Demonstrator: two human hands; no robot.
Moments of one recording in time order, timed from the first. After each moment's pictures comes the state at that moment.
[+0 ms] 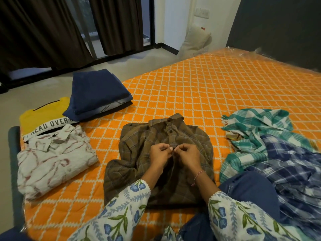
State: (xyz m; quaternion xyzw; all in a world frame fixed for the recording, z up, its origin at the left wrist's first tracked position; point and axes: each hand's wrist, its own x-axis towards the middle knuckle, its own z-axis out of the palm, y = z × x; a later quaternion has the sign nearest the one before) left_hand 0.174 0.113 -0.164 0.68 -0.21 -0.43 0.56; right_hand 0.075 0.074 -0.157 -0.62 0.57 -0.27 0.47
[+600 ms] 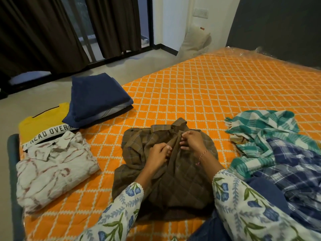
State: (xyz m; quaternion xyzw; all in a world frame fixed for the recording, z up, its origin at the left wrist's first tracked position) left_hand 0.214 0.100 -0.164 0.72 -0.44 -0.37 0.40; right_hand 0.101 0.008 -0.132 -0.46 0.58 -0.27 0.61
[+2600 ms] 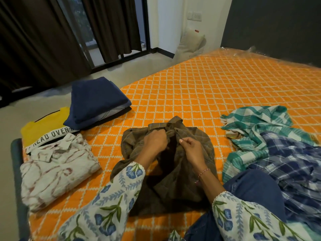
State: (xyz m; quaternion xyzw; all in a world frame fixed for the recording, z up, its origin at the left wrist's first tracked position) left_hand 0.206 0.087 -0.079 0.80 -0.57 -0.17 0.02; right_hand 0.075 0.065 -0.143 -0.57 0.52 -0.37 0.53
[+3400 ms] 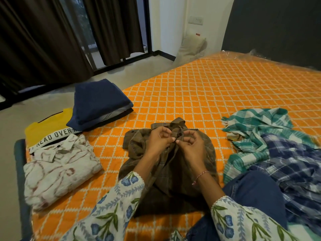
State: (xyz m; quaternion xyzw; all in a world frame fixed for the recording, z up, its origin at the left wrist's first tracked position) left_hand 0.200 0.101 -0.095 0.66 -0.36 -0.41 0.52; right_hand 0.086 0.083 -0.104 -0.50 0.48 -0.46 0.55
